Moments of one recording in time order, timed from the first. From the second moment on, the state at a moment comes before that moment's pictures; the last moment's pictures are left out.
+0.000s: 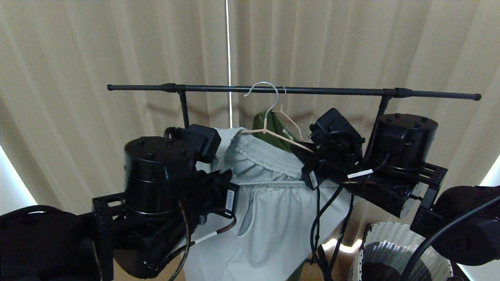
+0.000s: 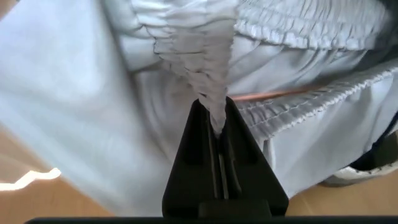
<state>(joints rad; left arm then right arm) -0.81 1.65 -0.76 -0.56 0.44 -0.06 0.62 1.77 -0.82 -0.81 -0.09 -0.31</state>
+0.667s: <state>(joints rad) -0.58 1.49 -0.72 -0.56 0.24 0.03 0.62 1.77 -0.69 -0.80 -0.09 -0.31</state>
